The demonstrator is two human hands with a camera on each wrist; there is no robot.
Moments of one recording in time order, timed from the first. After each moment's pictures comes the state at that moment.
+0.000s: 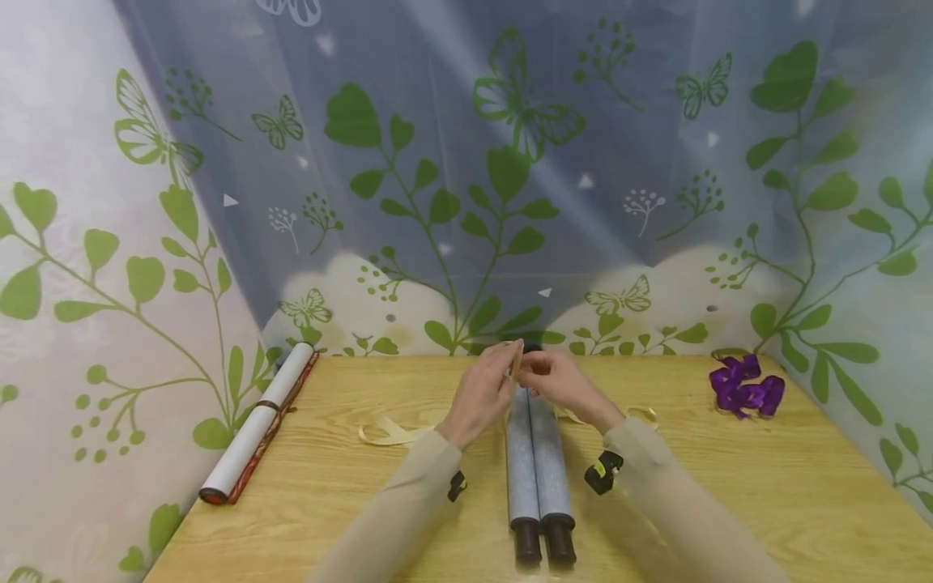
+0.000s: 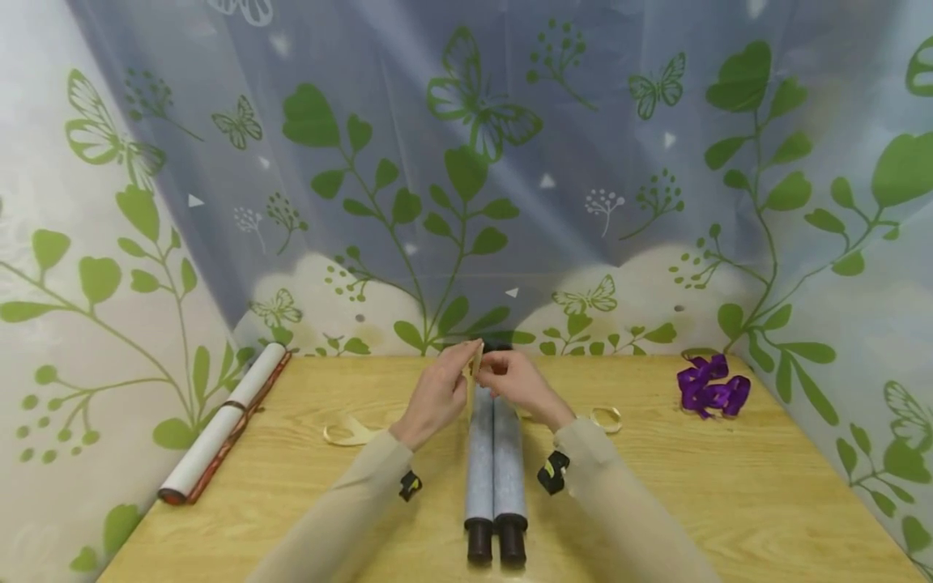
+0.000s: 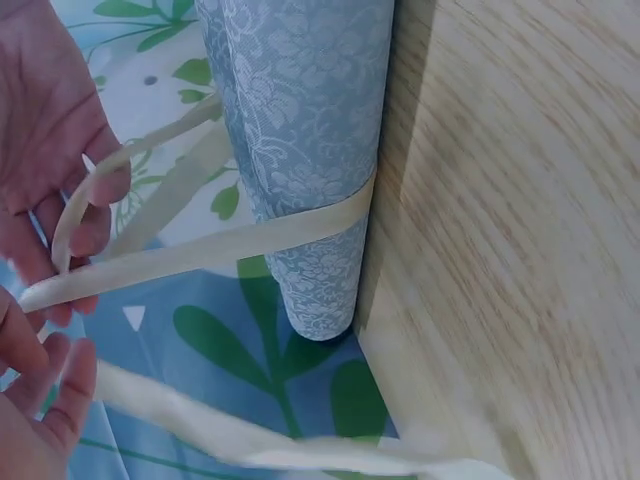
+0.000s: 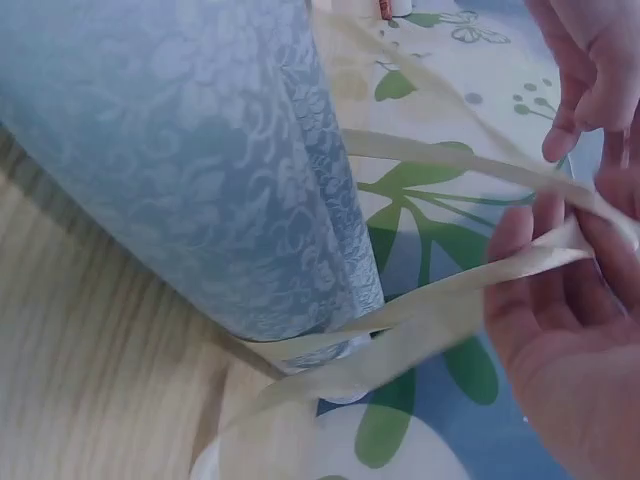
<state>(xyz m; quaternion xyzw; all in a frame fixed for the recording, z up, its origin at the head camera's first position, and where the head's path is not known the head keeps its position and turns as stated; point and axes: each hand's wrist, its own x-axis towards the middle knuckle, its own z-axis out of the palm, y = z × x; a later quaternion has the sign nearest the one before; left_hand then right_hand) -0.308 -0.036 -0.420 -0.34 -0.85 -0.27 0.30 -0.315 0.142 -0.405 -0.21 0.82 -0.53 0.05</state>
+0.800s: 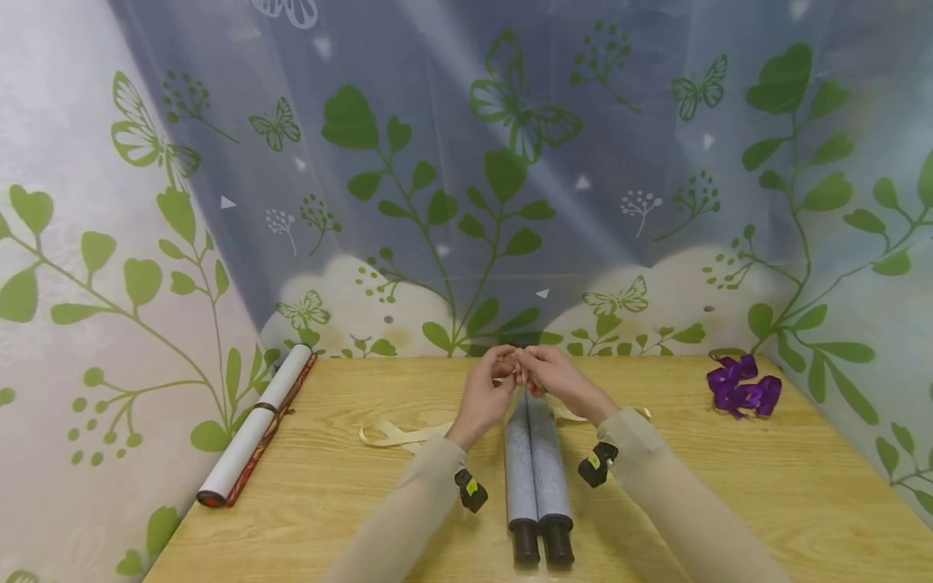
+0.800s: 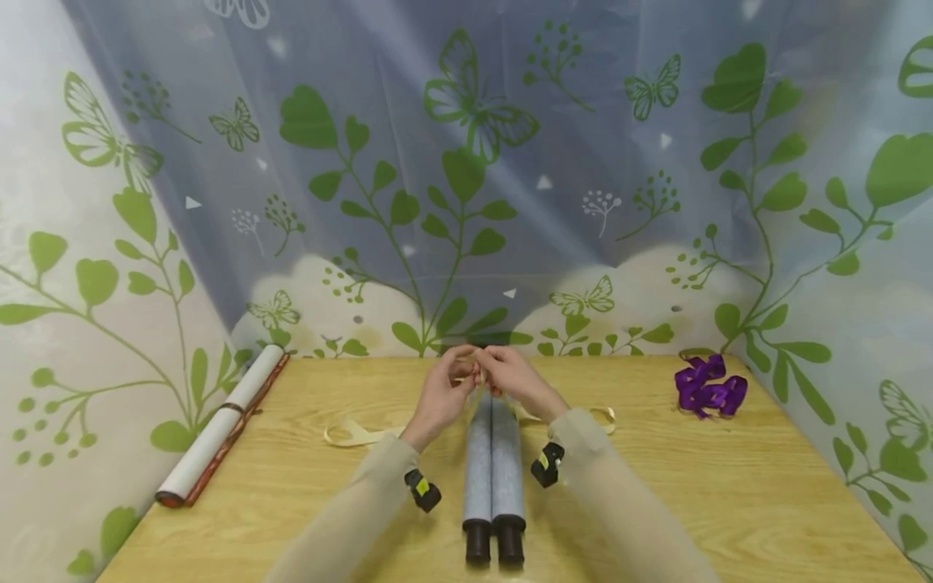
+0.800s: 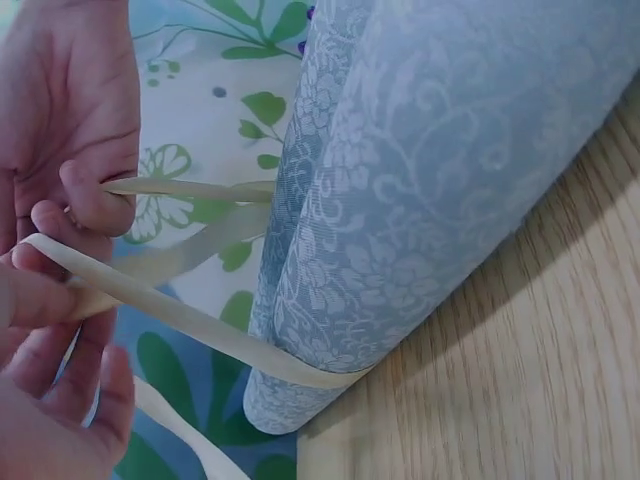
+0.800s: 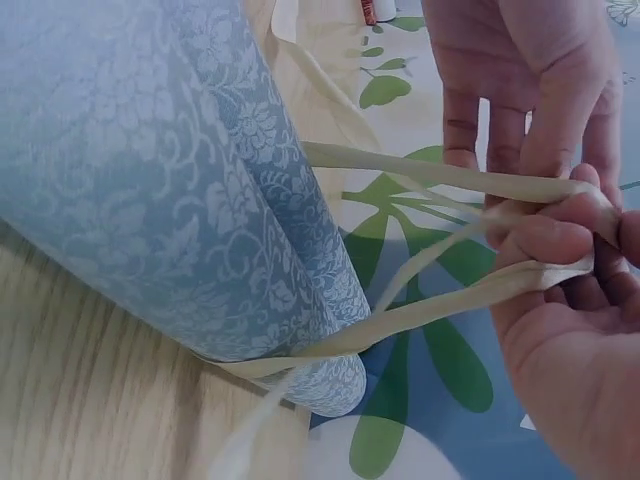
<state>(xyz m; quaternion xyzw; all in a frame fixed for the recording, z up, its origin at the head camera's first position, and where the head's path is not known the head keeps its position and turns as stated) -0.310 -0.022 -0.429 -0.18 -0.79 -0.57 0.11 -0.319 0.138 -0.395 -0.18 0.76 -0.62 0.11</state>
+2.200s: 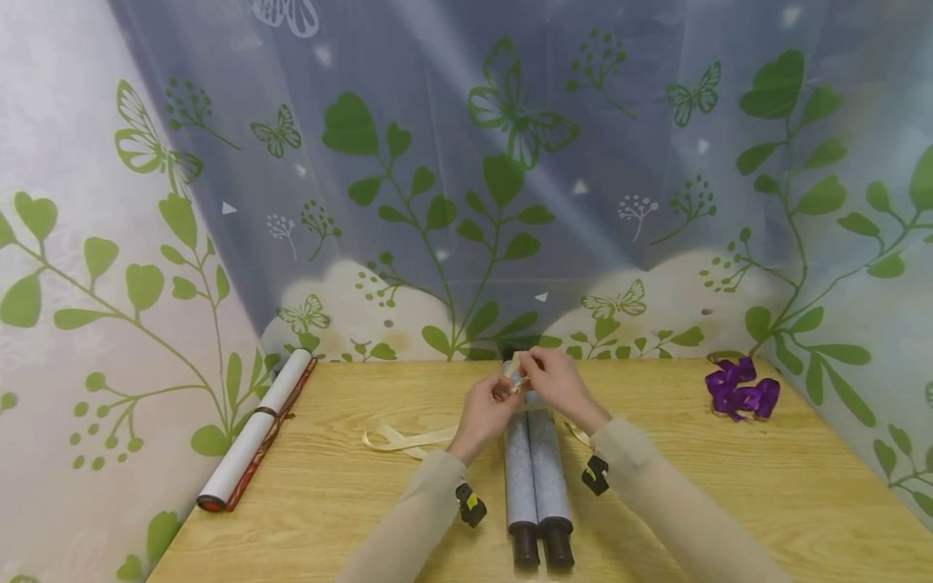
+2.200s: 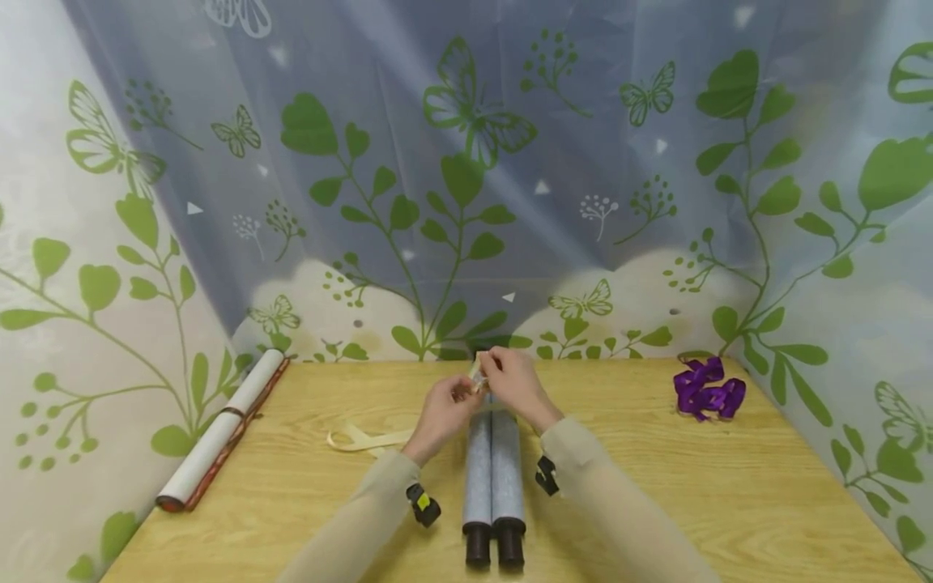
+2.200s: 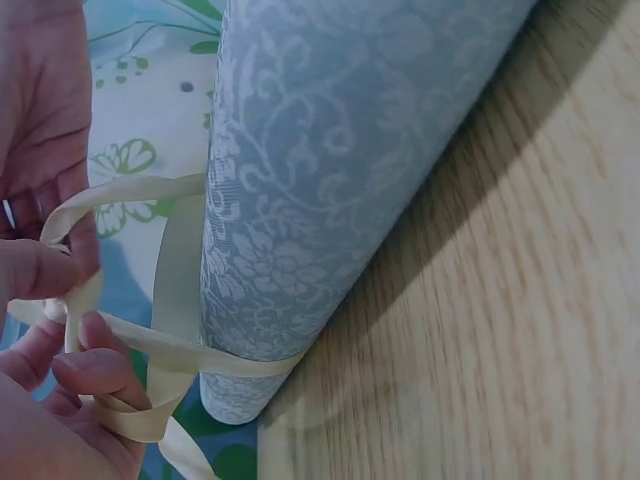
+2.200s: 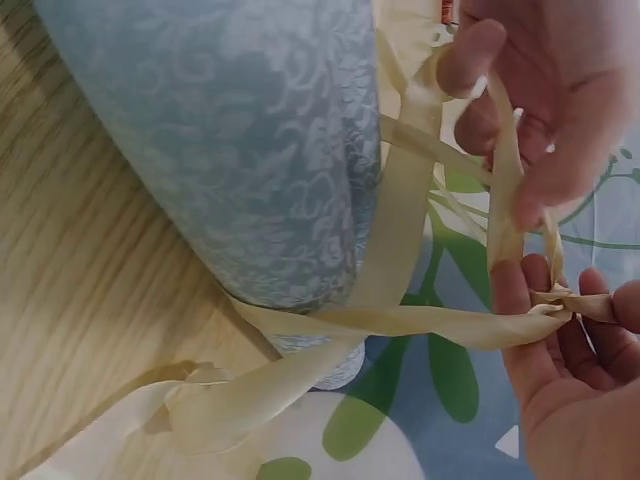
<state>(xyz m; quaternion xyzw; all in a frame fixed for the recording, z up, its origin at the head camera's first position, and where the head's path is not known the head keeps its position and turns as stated) -0.306 -0.021 -0.449 -0.13 -0.82 -0.55 0.08 -0.314 0.129 -0.400 -0.13 0.86 -0.49 -0.06</state>
